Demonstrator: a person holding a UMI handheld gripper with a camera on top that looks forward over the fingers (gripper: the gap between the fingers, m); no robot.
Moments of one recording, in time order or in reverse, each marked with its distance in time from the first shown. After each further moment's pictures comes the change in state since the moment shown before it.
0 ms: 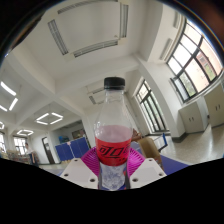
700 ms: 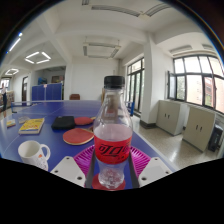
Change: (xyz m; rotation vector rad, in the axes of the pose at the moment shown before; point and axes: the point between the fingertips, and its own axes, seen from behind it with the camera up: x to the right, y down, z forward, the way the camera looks) arm 0.212 0.196 -0.044 -0.411 0.256 -0.441
